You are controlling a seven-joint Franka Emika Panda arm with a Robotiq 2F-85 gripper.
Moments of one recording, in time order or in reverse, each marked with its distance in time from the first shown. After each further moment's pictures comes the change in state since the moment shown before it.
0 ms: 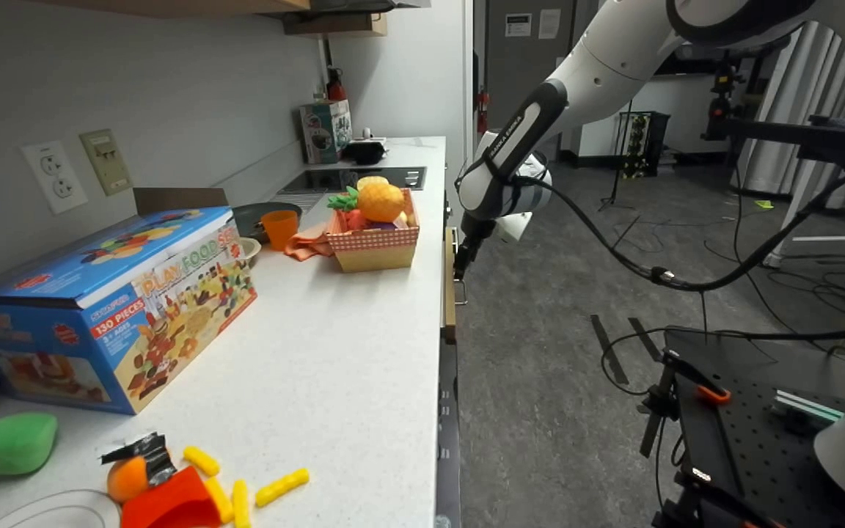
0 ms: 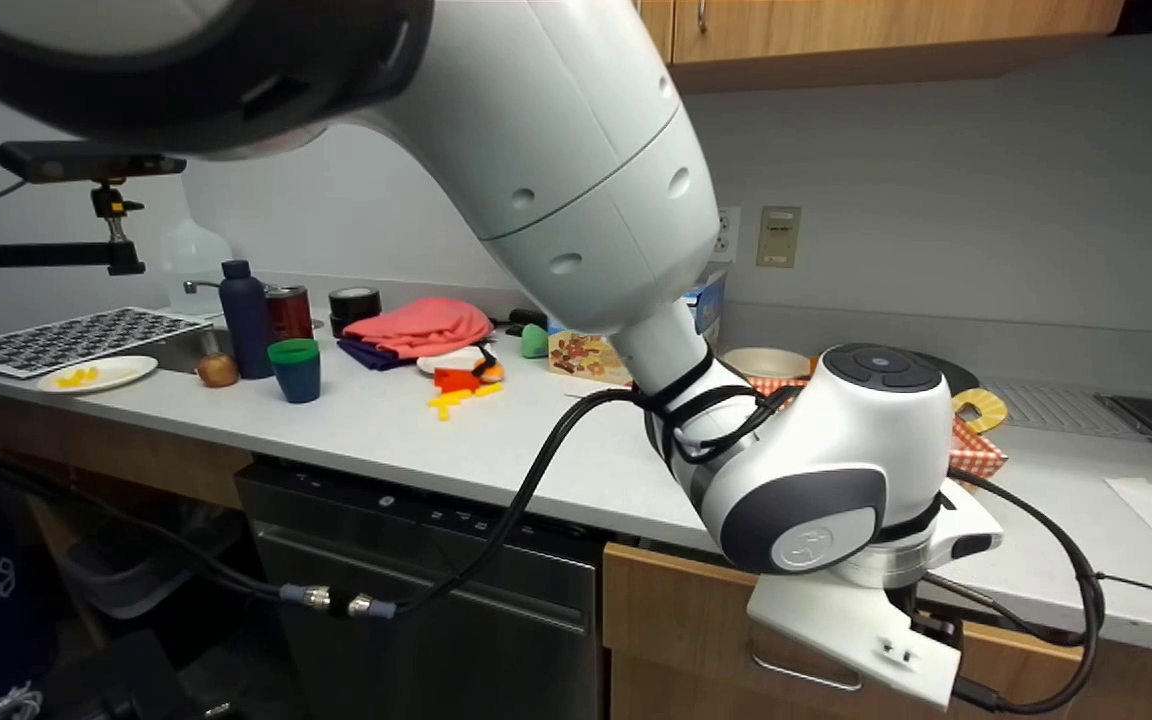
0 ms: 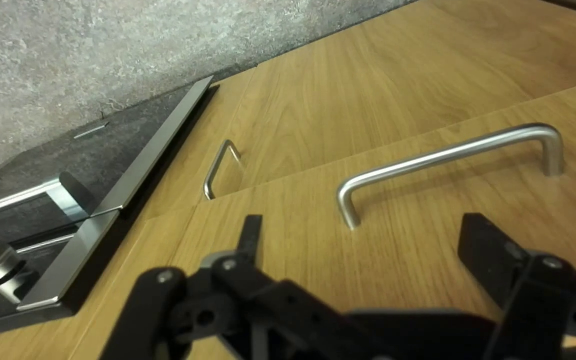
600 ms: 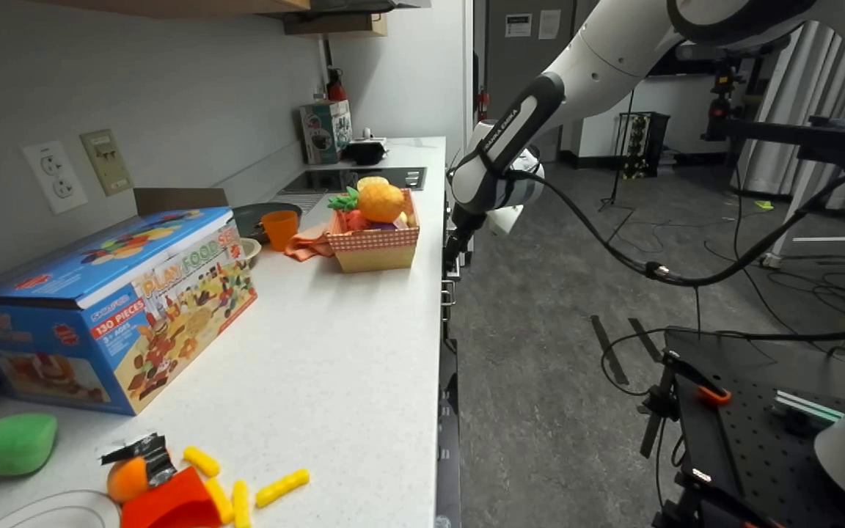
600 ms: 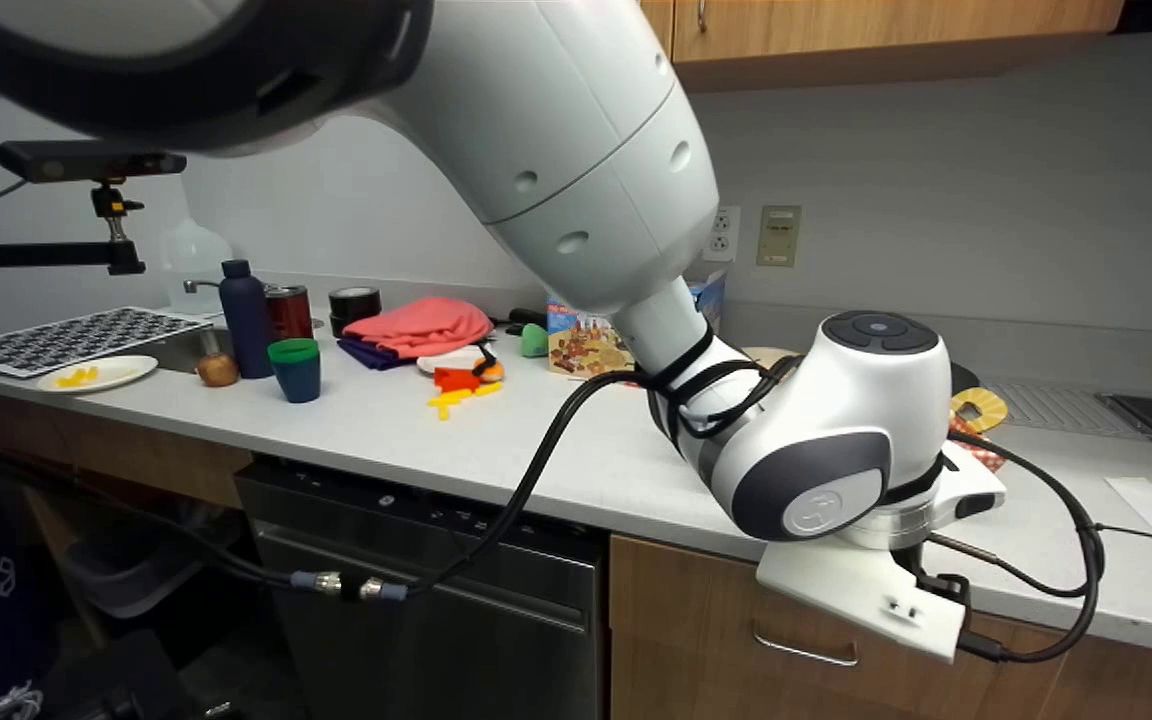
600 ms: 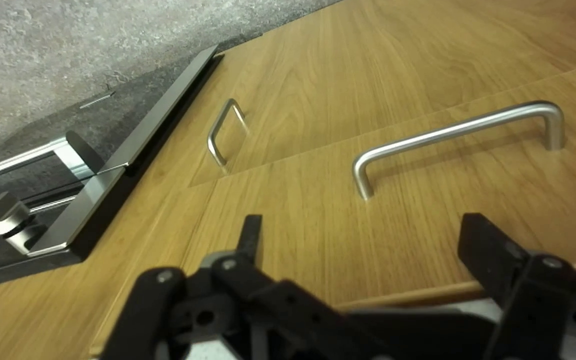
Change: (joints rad) arm 0.010 -0.009 0.008 0.038 -0.024 0.000 0.036
